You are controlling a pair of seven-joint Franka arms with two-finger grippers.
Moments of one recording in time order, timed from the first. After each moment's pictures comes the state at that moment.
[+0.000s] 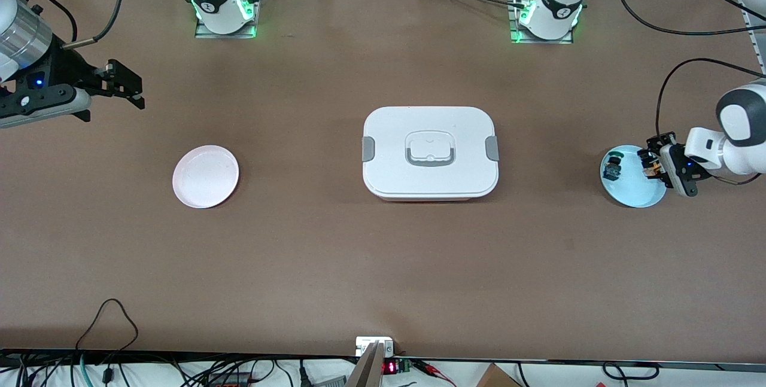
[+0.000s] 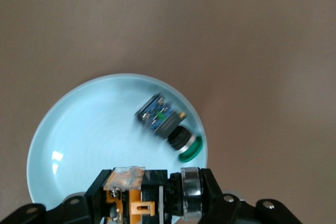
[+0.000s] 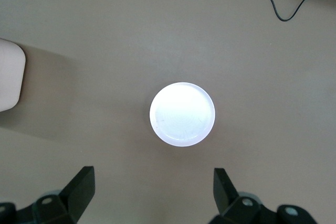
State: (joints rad) left arm 0.47 0.45 -0.14 -1.84 -0.08 1.95 1.51; right arm 0.09 0.04 0.04 -1.55 0.01 1.63 -0.14
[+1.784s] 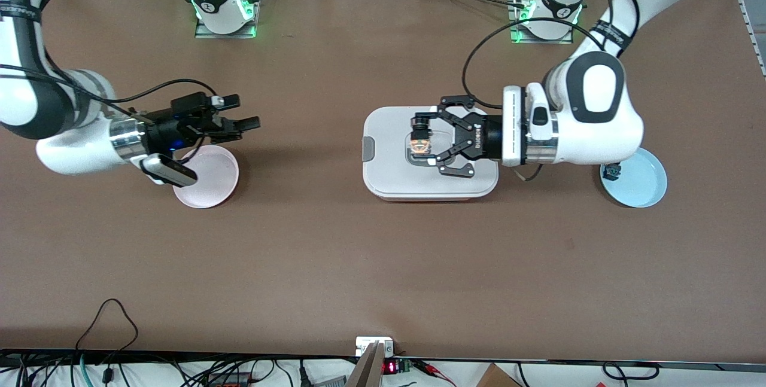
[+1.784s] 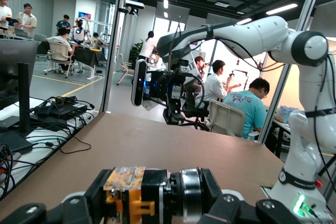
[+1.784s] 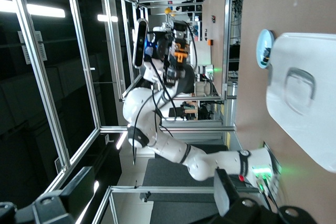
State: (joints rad) left arm 0.35 0.49 -0.88 -1.72 -1.35 2.20 1.83; right arm 0.04 0.35 0.04 -1.81 1.54 1.43 -0.56
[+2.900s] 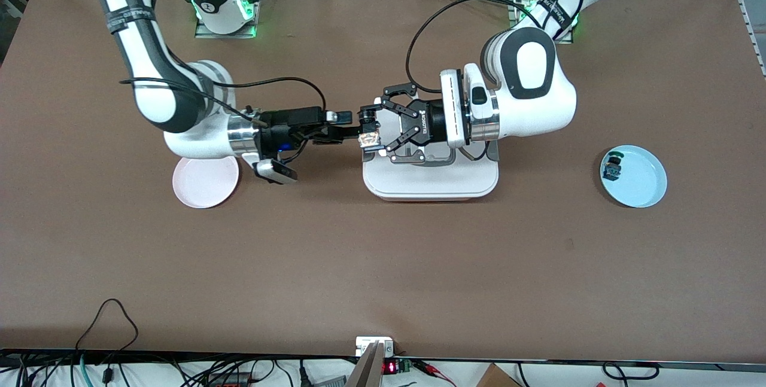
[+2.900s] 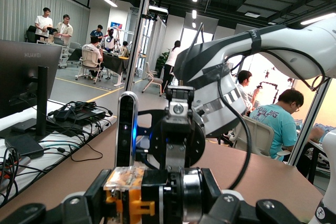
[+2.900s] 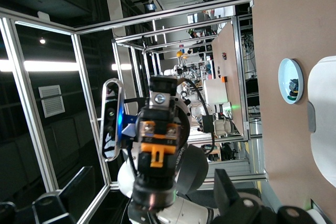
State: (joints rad) left arm 0.19 0.49 -0.88 -1.72 -1.56 2.44 1.92; right arm 0.37 0.40 0.05 -1.81 1.89 1.81 -0.55
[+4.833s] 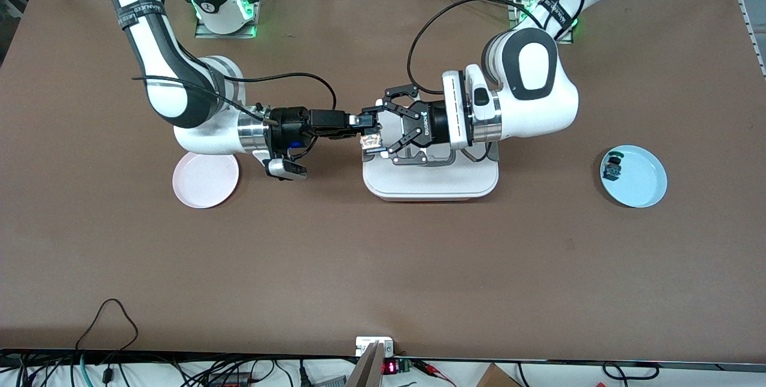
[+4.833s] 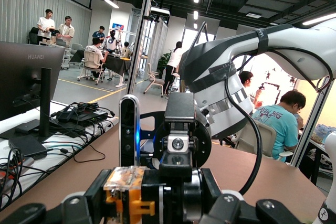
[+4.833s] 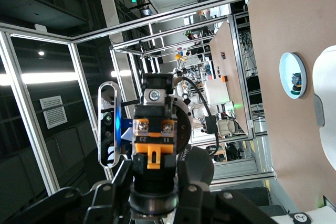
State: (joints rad) left arm 0.19 0.50 -0.88 -1.72 -1.56 2.44 1.93; right arm 0.39 0.40 0.03 -1.79 1.91 1.83 -0.48
